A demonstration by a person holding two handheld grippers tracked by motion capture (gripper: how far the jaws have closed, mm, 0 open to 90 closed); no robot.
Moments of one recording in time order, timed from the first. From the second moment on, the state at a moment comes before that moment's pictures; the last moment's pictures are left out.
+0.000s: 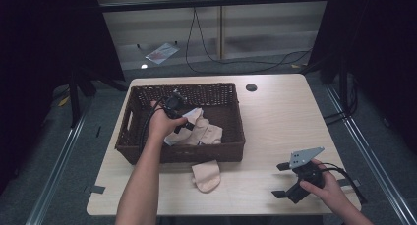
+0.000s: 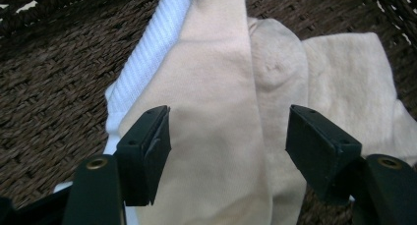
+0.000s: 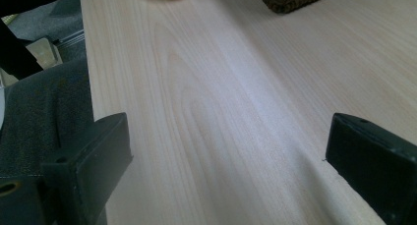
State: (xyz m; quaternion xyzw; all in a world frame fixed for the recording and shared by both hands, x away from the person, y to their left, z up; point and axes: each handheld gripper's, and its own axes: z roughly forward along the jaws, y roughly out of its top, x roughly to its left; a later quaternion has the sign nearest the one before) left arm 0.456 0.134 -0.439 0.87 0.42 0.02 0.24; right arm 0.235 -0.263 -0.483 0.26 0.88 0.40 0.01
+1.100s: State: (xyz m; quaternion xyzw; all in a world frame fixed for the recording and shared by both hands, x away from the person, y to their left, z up) left arm 0.457 0.141 -0.447 0.87 0.44 -0.01 0.23; right arm 0.235 -0.263 -0.483 0.26 0.88 0.40 0.01
